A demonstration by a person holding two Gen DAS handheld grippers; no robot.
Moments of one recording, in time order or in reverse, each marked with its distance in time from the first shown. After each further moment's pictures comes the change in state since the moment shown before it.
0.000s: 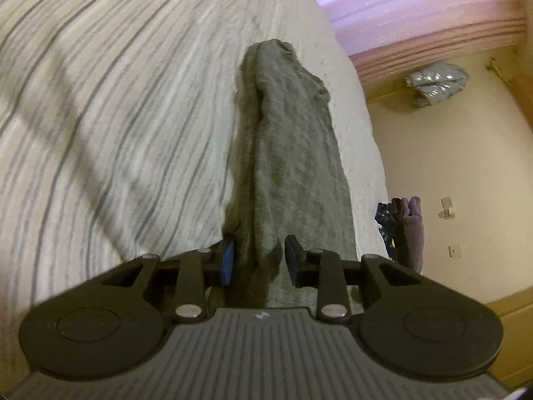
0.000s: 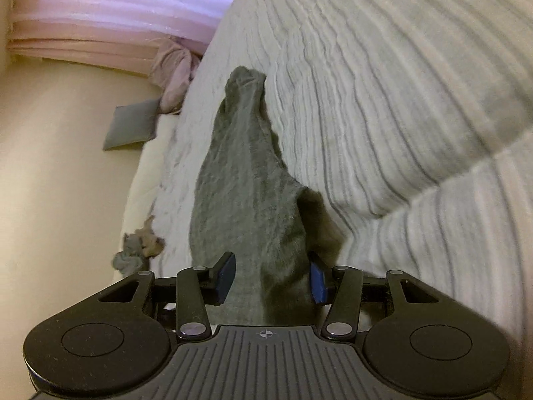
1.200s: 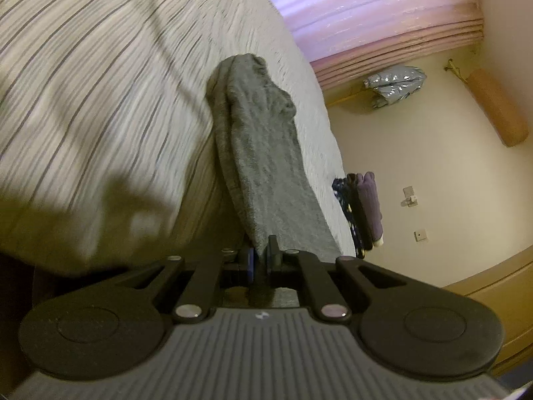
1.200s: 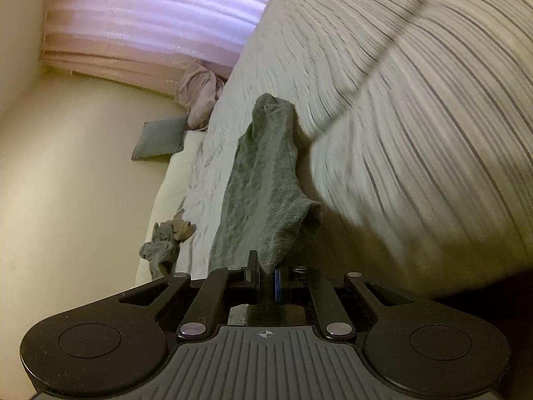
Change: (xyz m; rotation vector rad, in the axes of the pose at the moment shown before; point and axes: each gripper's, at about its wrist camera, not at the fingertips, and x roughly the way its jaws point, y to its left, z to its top) left arm -0.129 -0.012 -0.173 -0.001 -0.059 -0.106; right arm -0.110 0.041 -0.180 -0.005 -0.147 0.032
